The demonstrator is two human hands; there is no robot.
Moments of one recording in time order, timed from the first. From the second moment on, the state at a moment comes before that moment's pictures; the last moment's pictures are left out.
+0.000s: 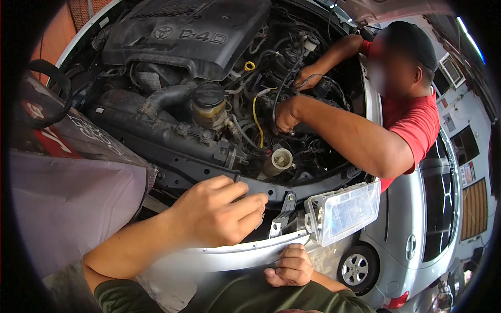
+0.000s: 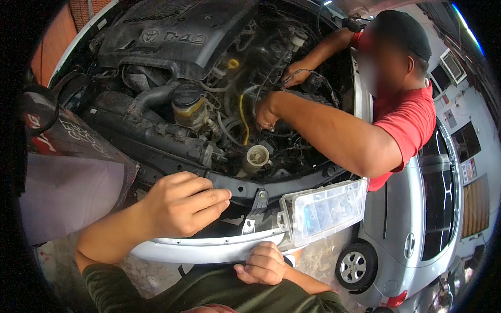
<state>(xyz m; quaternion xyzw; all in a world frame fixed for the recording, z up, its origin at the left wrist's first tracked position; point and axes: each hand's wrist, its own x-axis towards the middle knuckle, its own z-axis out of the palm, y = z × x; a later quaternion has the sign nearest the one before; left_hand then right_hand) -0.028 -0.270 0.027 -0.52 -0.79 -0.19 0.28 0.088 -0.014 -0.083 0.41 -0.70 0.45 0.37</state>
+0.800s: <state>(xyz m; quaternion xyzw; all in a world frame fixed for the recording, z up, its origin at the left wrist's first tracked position) -0.027 -0.266 0.028 -0.51 -0.78 -0.25 0.27 0.087 -0.015 -0.083 0.42 -0.70 0.44 0.36</state>
